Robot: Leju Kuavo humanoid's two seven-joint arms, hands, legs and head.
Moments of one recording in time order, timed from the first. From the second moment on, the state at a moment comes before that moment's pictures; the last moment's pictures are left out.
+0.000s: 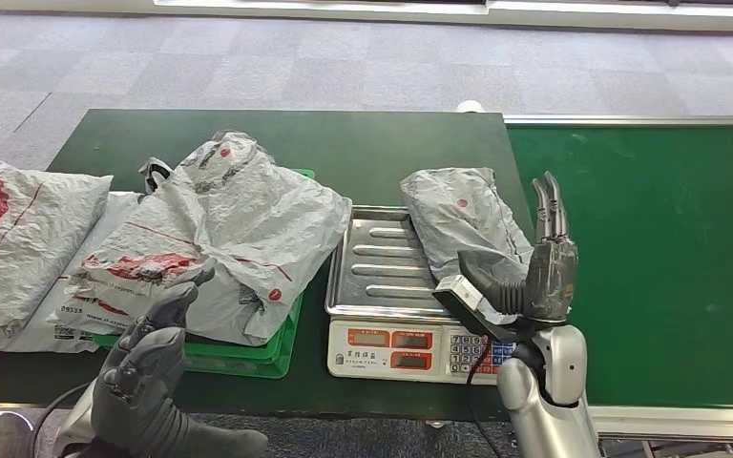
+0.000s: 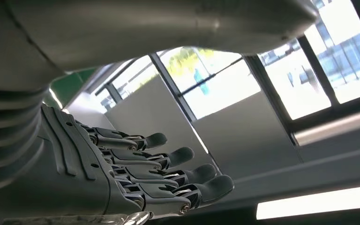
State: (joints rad) left arm -0.12 0.35 -0.60 -1.97 -0.26 0.08 -0.70; right arm -0.18 0.08 0.09 -1.35 1.26 -0.61 -0.31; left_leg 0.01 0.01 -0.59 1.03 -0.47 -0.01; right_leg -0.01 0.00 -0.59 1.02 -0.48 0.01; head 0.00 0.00
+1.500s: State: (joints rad) left arm -0.54 -0.15 -0.60 -1.04 -1.13 0.20 -0.35; right arm -0.05 0.26 -0.19 -2.13 1.16 -0.70 -0.65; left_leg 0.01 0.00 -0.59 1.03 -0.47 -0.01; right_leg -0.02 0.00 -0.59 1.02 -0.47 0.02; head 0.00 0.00
